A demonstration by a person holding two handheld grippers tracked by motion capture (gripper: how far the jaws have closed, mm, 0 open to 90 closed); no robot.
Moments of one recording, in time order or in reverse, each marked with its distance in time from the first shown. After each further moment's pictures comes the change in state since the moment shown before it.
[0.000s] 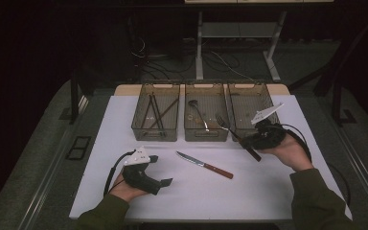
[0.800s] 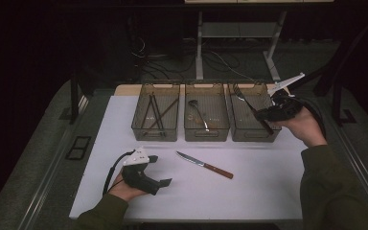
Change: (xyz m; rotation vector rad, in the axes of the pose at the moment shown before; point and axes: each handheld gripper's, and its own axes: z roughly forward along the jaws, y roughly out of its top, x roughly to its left) left arm 0.002 -0.002 0.000 -0.008 -0.013 0.003; right arm -0.056 0.032 -0.045 -0.050 -0.134 0.084
